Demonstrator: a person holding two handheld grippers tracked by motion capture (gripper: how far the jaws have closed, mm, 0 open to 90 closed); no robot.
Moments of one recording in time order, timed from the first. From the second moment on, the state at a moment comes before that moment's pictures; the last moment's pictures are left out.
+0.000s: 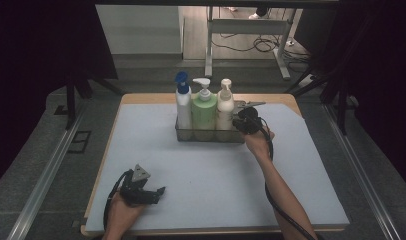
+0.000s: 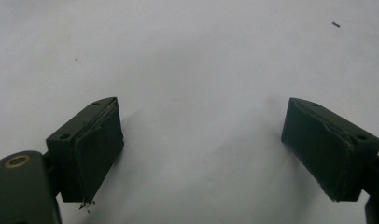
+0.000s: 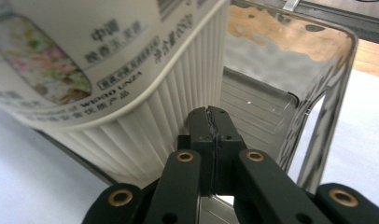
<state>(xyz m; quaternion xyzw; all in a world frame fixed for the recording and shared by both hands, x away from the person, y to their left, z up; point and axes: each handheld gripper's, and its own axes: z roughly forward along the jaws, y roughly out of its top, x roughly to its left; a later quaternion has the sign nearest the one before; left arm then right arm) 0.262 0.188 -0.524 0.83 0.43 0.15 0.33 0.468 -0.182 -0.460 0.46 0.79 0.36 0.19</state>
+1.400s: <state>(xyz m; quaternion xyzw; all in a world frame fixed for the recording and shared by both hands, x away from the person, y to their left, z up) 0.262 0.188 -0.524 0.82 0.43 0.15 0.33 0.443 -0.200 -0.440 0.43 0.80 0.37 0.19</state>
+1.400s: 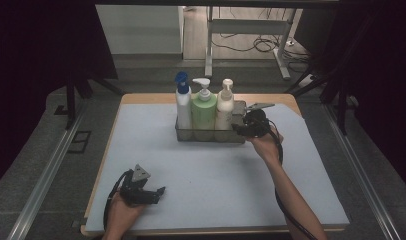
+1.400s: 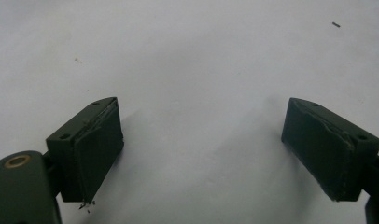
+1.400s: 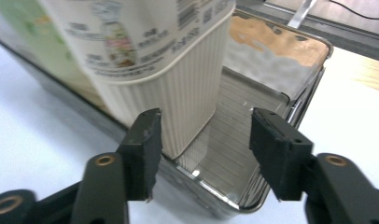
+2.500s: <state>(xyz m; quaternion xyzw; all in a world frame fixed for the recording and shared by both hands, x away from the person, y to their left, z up) 0.262 0.188 -0.524 0.82 0.43 0.15 0.33 0.375 -0.219 -0.416 0.35 0.83 0.40 0.18</state>
